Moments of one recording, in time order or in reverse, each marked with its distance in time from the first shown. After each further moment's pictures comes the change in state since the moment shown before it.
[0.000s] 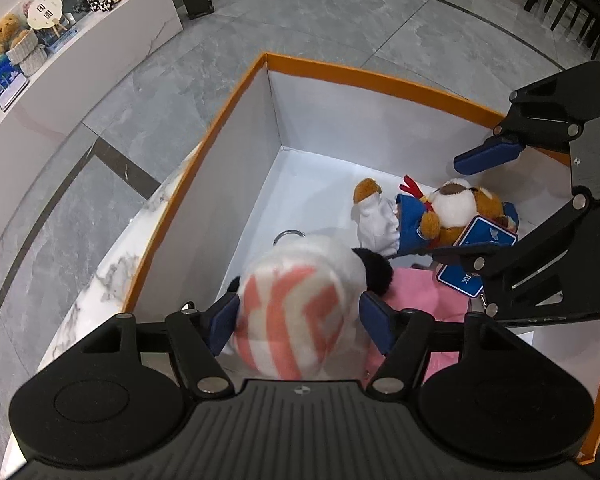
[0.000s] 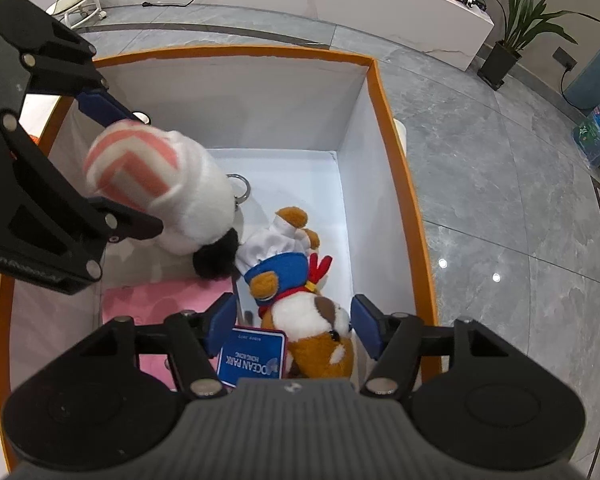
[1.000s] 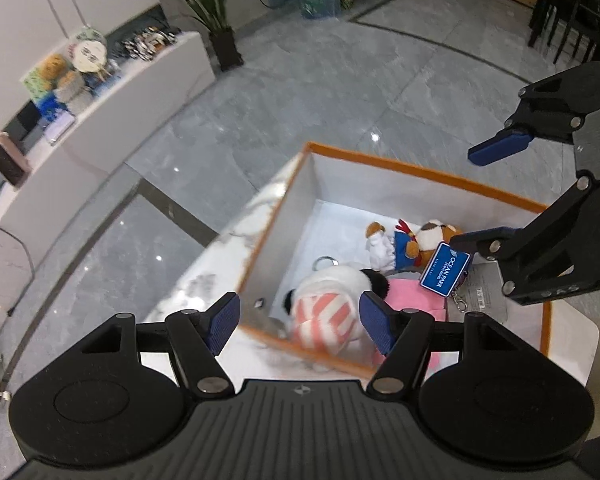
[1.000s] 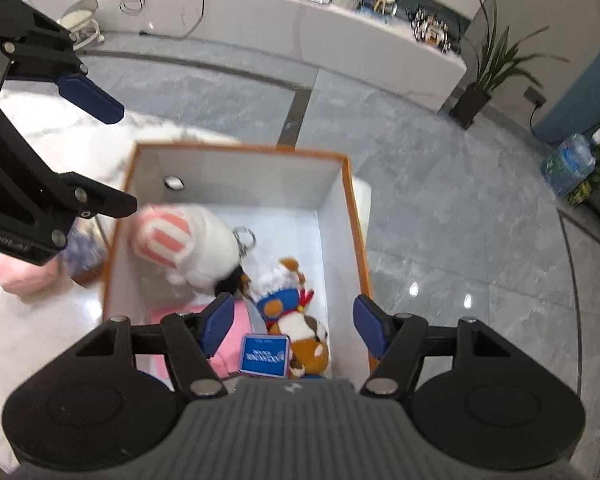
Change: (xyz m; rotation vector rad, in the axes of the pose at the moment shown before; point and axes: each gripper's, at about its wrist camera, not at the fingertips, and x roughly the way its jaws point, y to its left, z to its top) left arm -0.131 0.017 -0.024 0.020 -0.149 0.074; right arm -0.112 0.030 0.021 -0.035 -0.128 -0.097
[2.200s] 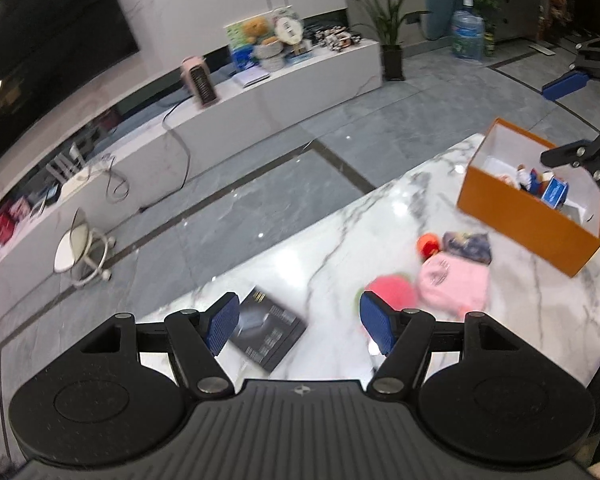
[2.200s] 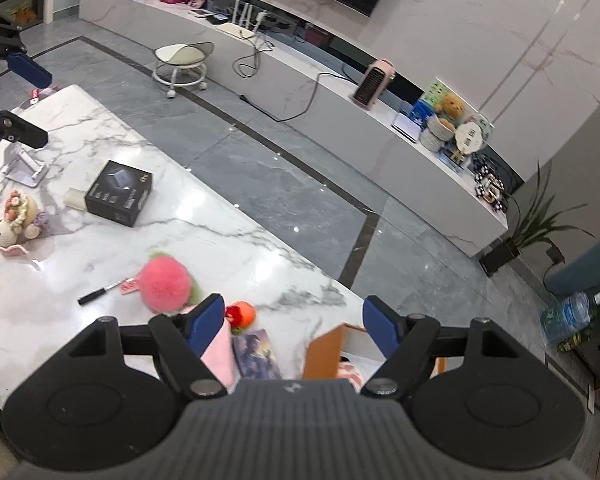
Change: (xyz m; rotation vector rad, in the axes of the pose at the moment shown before) left arm -0.247 0.186 -0.254 -0.263 -0.037 0.257; right arm -0.156 0.236 0.080 -0.312 -0.227 0.030
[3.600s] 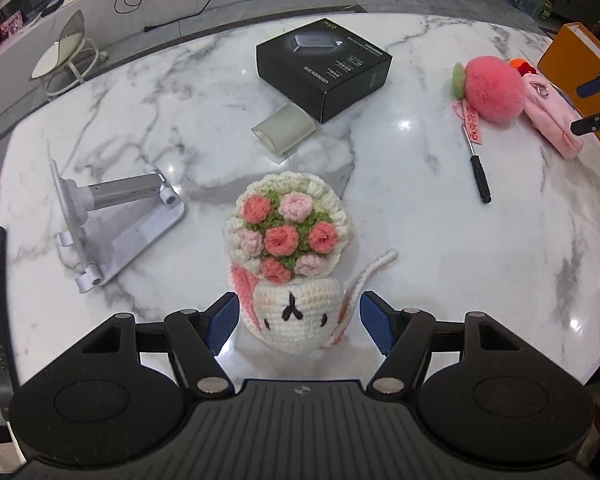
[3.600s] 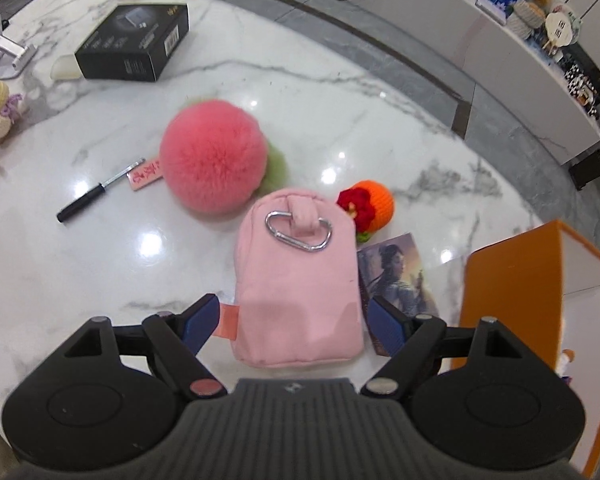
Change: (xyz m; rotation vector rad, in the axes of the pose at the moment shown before) left arm 0.123 0.079 -0.234 -0.282 0.350 -0.117; right arm 0.213 0.083 -0.082 0.066 0.325 0.196
